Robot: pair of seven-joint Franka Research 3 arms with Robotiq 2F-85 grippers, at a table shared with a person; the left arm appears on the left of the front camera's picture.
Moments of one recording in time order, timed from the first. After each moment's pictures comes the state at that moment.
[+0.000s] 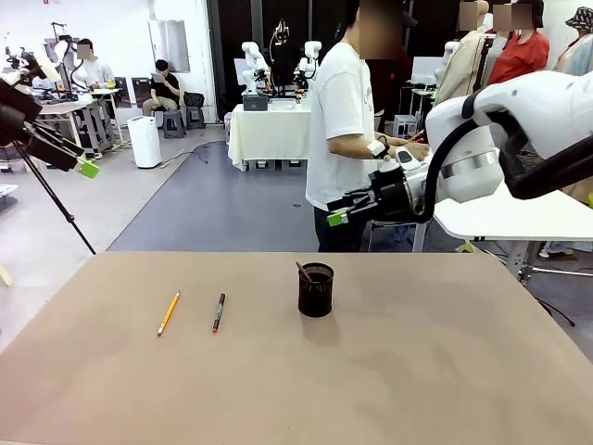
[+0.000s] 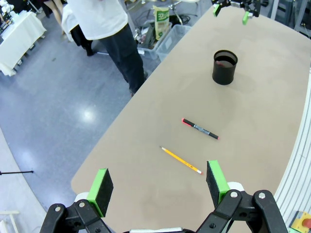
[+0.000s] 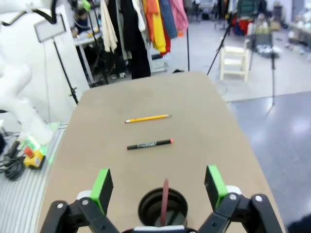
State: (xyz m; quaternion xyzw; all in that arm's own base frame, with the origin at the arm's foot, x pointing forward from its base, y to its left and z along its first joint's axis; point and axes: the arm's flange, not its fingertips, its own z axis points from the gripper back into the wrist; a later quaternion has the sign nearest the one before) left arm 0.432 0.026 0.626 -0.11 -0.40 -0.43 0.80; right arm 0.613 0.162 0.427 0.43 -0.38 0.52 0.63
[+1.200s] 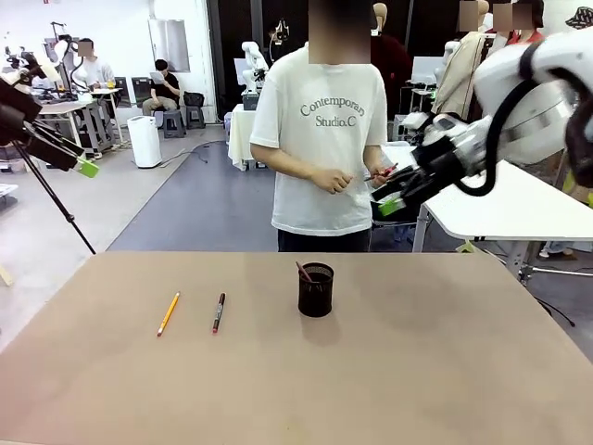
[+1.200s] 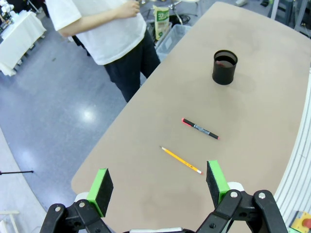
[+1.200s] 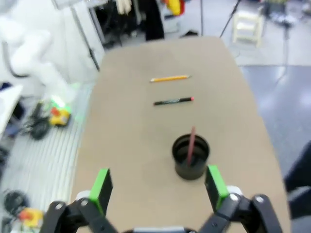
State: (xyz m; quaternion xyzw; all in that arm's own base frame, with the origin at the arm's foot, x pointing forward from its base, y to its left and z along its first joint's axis) left arm 0.432 0.027 0.626 -0.11 -0.40 -0.43 0.80; right arm 0.567 0.074 0.519 0.38 -0.29 0.59 0.65
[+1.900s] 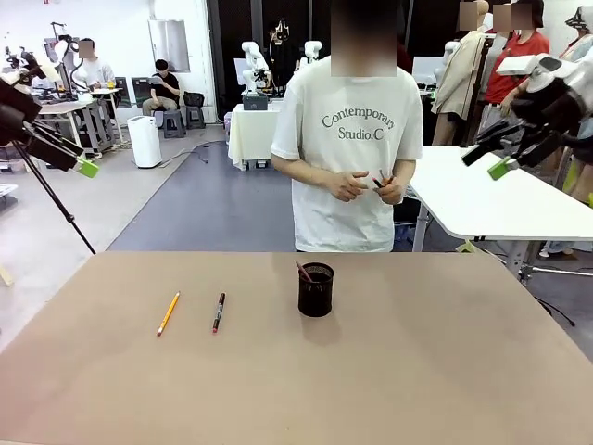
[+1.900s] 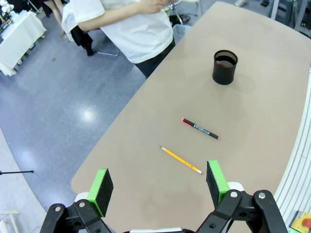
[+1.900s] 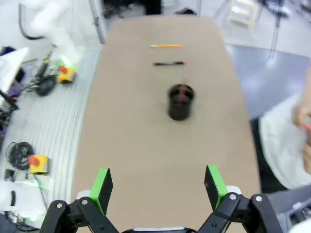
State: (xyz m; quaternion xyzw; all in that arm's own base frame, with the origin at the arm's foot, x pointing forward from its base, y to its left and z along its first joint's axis) left arm 0.432 0.027 0.626 -0.11 -0.40 -0.43 0.80; right arm 0.548 -0.067 0.603 0.30 -0.29 0.63 0.66
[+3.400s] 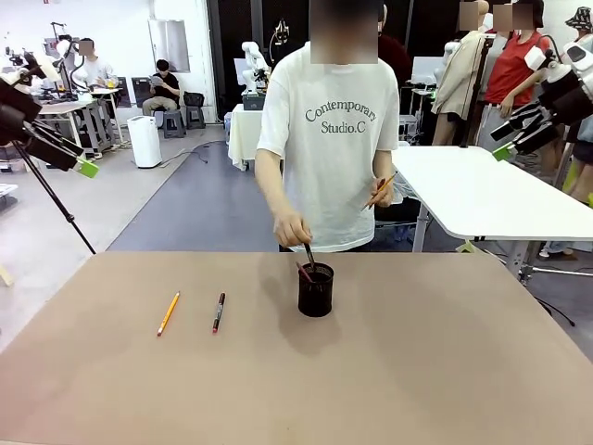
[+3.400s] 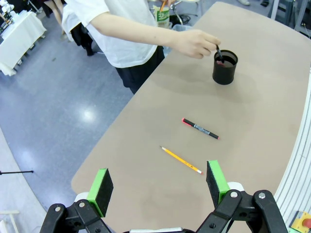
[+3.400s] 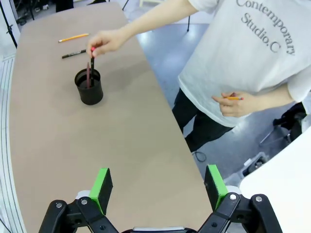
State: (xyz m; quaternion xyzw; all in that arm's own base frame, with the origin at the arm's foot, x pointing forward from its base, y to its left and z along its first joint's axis) left arm 0.432 0.027 0.626 -0.11 -0.40 -0.43 0.80; right arm 0.583 -0.114 0.610 0.16 -0.37 0.54 0.74
